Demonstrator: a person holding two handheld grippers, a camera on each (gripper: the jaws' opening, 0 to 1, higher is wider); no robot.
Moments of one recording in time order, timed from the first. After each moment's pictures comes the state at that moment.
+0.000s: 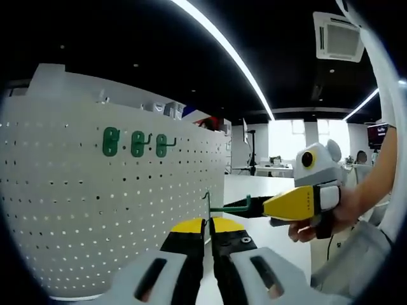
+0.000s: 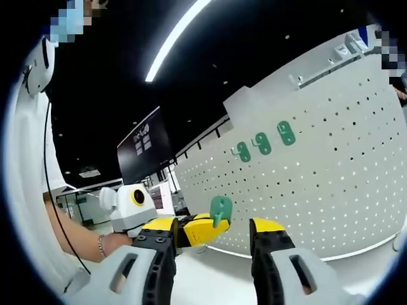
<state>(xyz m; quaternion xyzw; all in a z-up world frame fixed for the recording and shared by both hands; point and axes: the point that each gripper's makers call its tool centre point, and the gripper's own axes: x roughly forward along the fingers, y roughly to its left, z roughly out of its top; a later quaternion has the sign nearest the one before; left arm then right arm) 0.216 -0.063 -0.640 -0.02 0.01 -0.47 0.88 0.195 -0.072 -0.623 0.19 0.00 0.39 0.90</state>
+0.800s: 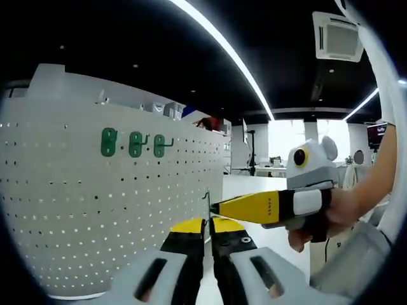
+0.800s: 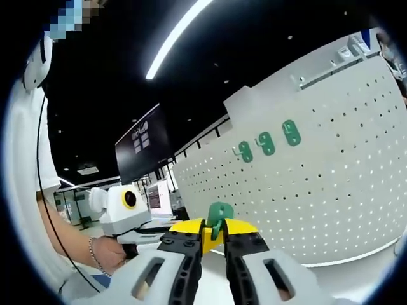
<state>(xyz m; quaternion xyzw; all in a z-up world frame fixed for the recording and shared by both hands) 0.212 -0.065 -0.640 -0.02 0.01 -0.47 0.88 0.205 -0.062 -0.622 0.18 0.00 0.39 0.91</state>
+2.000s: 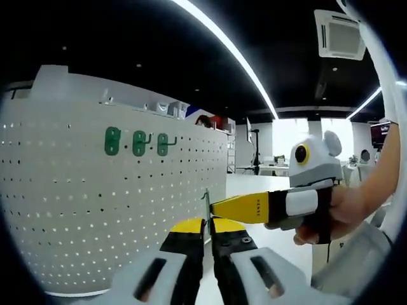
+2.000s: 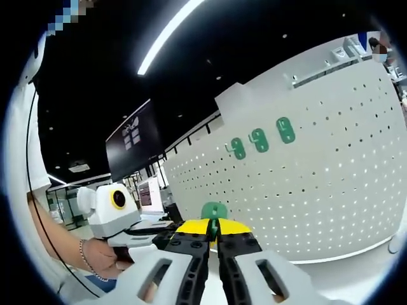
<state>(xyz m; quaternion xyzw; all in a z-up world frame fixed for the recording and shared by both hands) 0.213 -0.062 -0.642 -0.02 0.01 -0.45 0.89 0.211 -0.062 -0.626 0.17 0.02 0.36 0.92</state>
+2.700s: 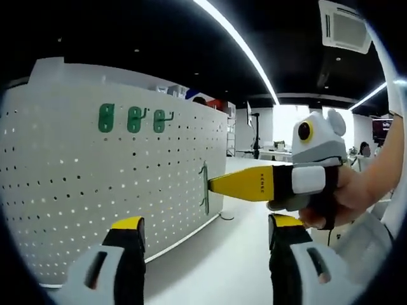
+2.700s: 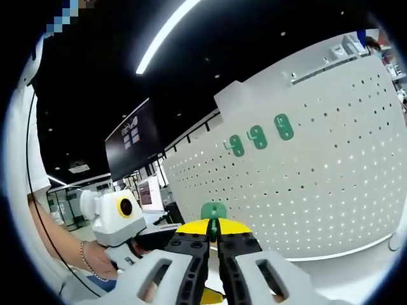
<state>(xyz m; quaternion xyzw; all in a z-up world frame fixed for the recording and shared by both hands) 0.212 -0.068 -0.670 0.01 0.07 -0.45 0.89 0.211 -0.063 -0.630 0.17 0.03 0.36 0.92</state>
